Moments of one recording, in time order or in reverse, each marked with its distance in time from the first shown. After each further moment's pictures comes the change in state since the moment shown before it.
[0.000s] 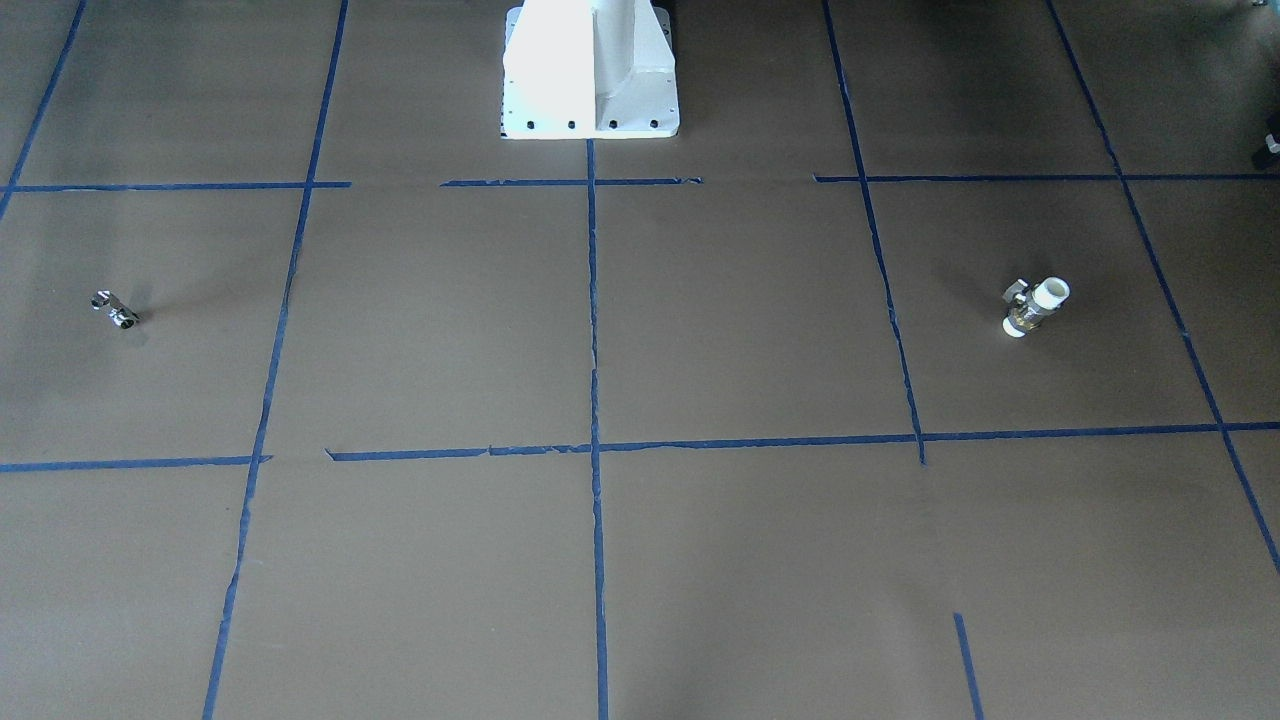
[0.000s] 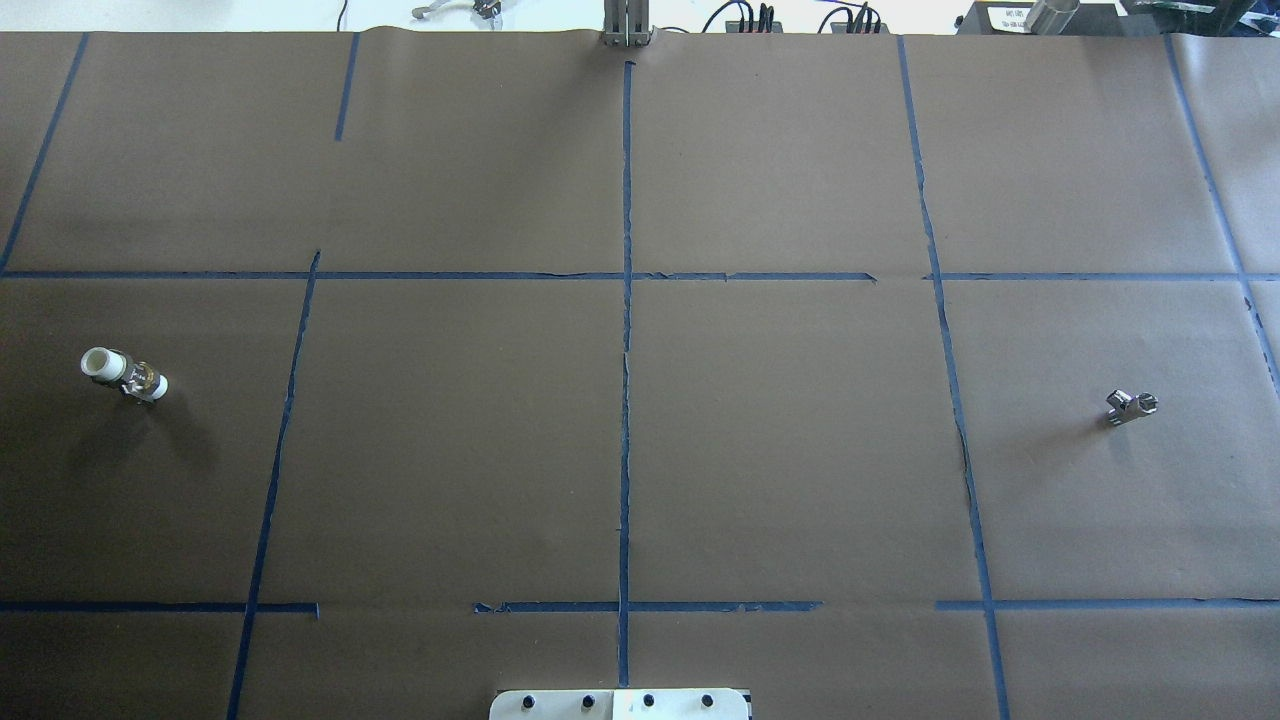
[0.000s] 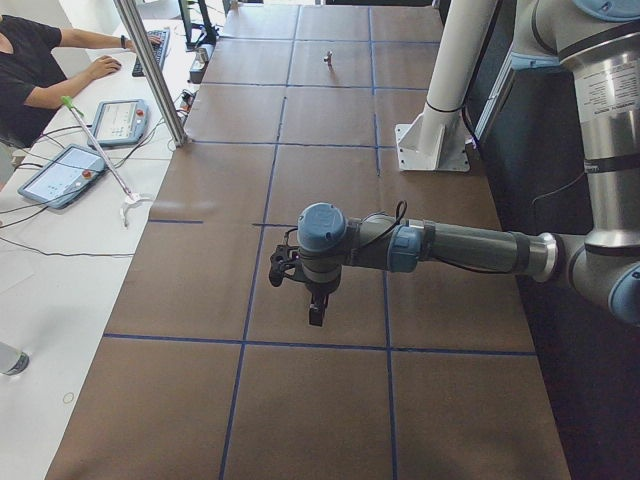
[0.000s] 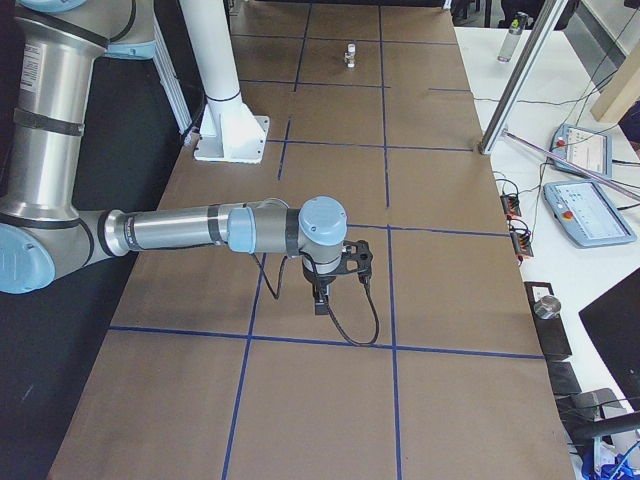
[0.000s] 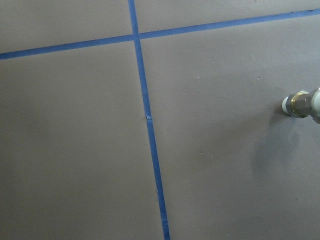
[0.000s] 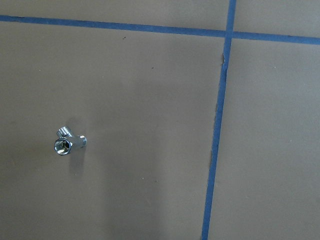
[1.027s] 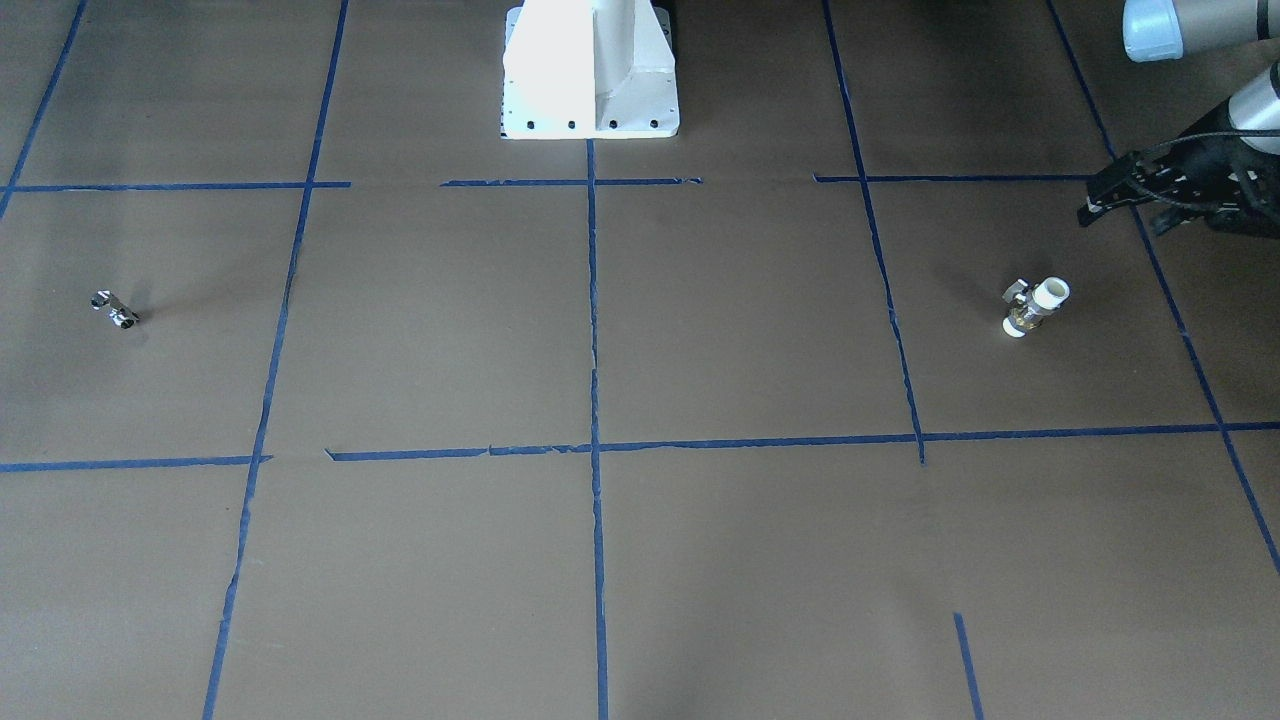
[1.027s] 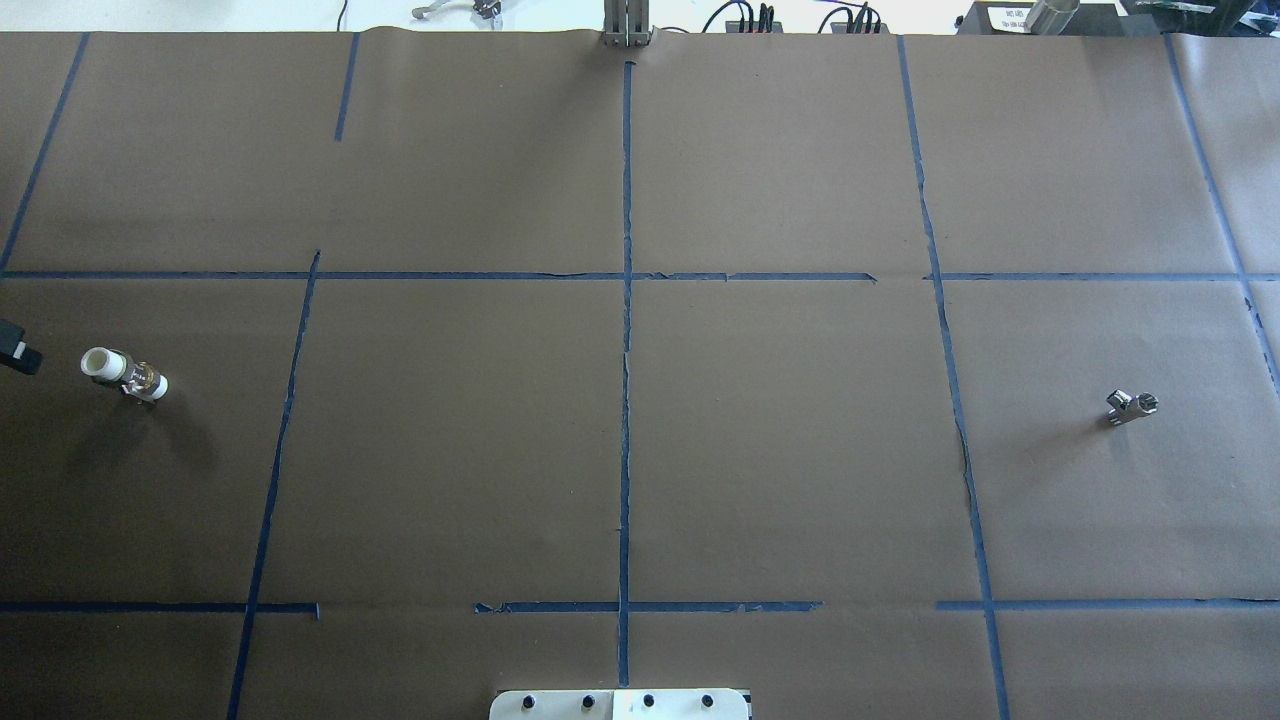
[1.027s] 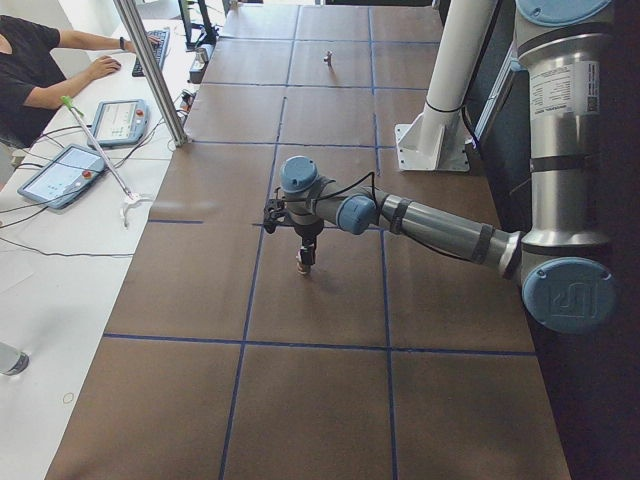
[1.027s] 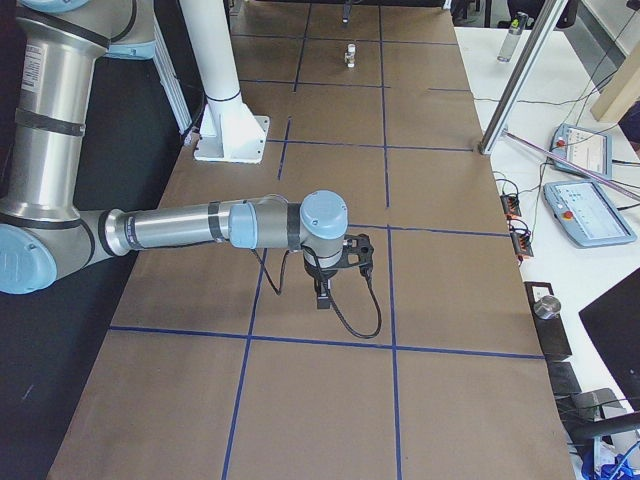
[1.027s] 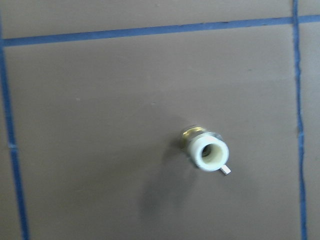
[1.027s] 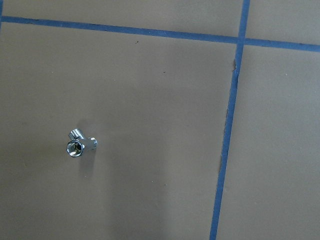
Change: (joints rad) left arm 0.338 -0.140 -0.013 -0.150 0.039 -0.507; right arm -0.016 0.009 0.015 0.001 0.007 0.005
